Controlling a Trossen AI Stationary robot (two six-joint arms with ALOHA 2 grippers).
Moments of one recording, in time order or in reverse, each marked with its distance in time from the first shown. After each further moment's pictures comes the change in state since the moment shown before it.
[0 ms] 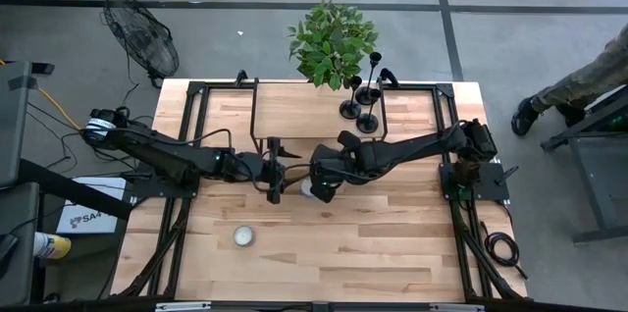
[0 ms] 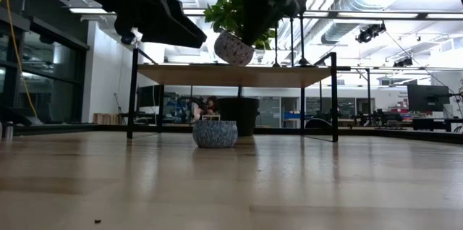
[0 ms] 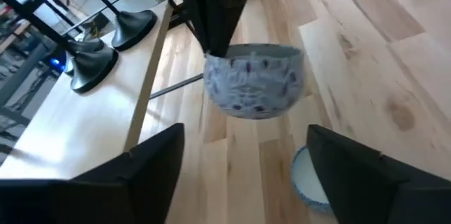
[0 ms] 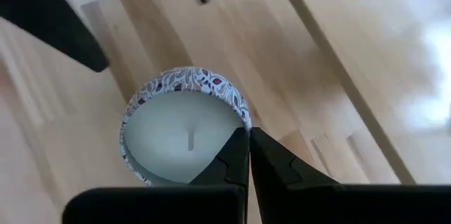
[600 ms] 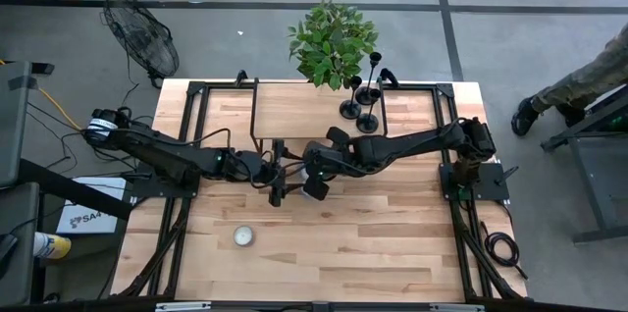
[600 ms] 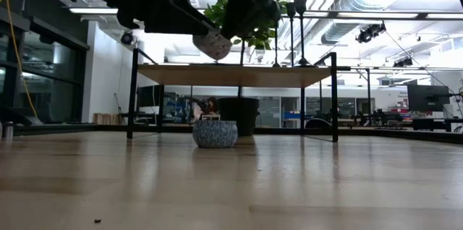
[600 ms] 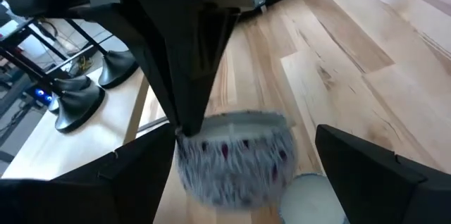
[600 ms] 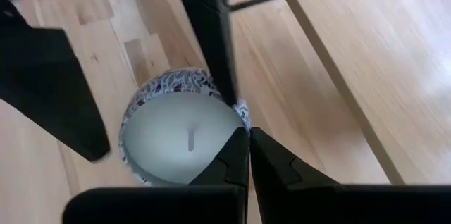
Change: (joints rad) left arm 0.000 0.019 0.000 0.105 0.099 0.044; right arm -0.040 0.002 0.000 0.171 -0.091 -0.137
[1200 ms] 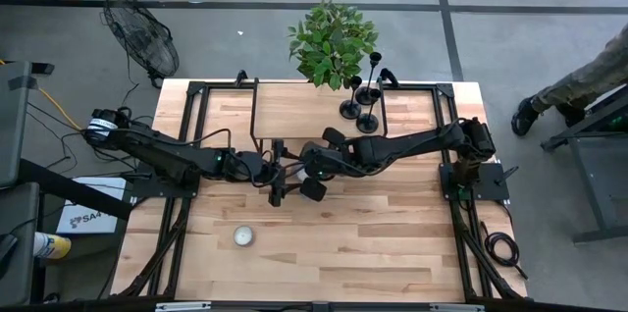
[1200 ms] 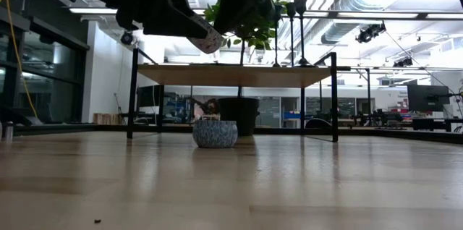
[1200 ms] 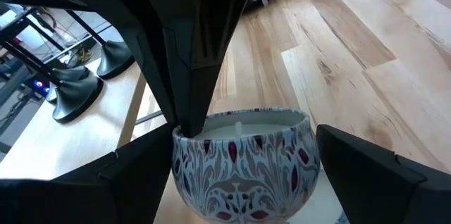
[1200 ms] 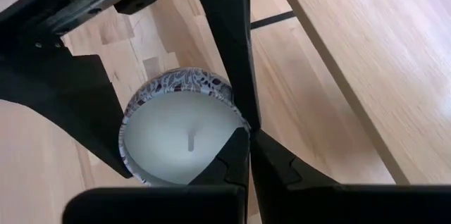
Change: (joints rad) left arm 0.000 0.000 0.000 -0.022 -0.014 -0.023; right arm 0.000 0.001 0.000 0.067 -0.020 -0.021
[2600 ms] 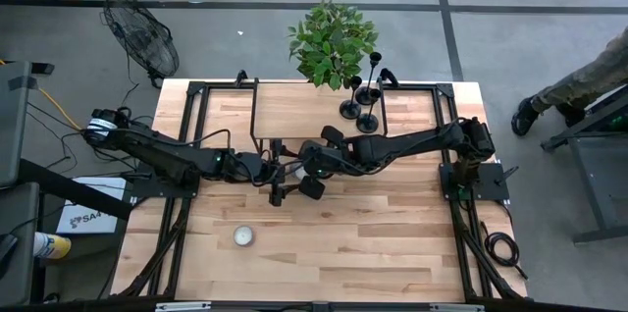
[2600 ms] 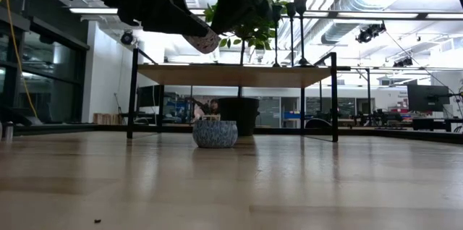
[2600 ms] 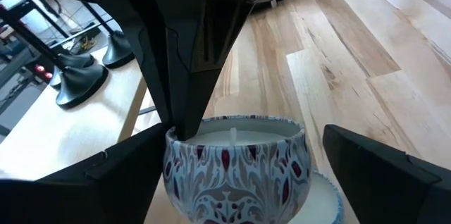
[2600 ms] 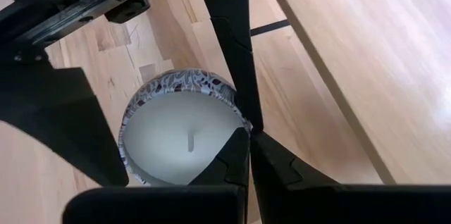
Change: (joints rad) left arm 0.000 -0.001 0.001 -0.009 -0.031 -0.080; right arm -0.001 0.001 -0.001 0.041 0.002 -0.024
